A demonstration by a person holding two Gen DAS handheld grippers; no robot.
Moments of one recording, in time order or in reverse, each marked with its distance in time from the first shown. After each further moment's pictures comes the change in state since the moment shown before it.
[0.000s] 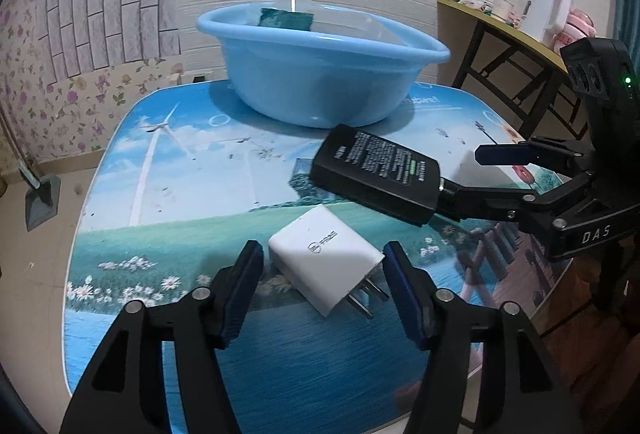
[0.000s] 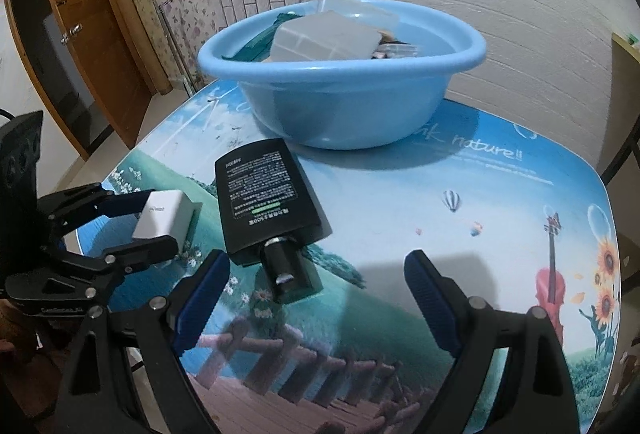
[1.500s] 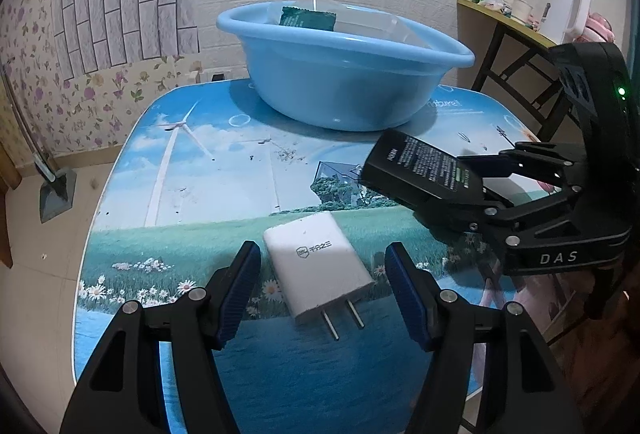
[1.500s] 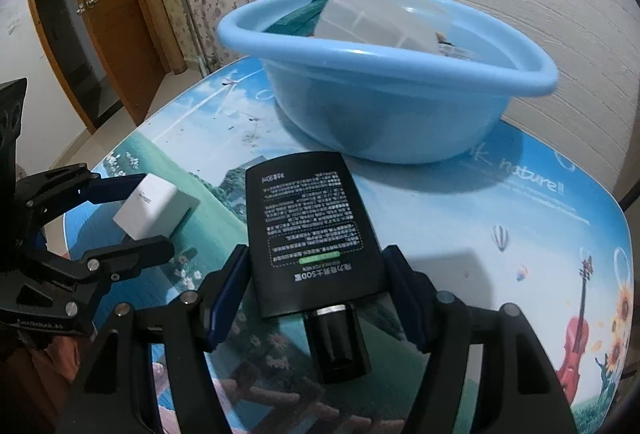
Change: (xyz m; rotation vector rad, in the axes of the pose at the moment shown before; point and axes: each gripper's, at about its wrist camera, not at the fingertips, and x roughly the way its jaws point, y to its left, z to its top) left arm 0.004 0.002 0.004 -0.021 0.006 0.062; right arm 0.030 0.015 0.011 -0.072 0.018 0.014
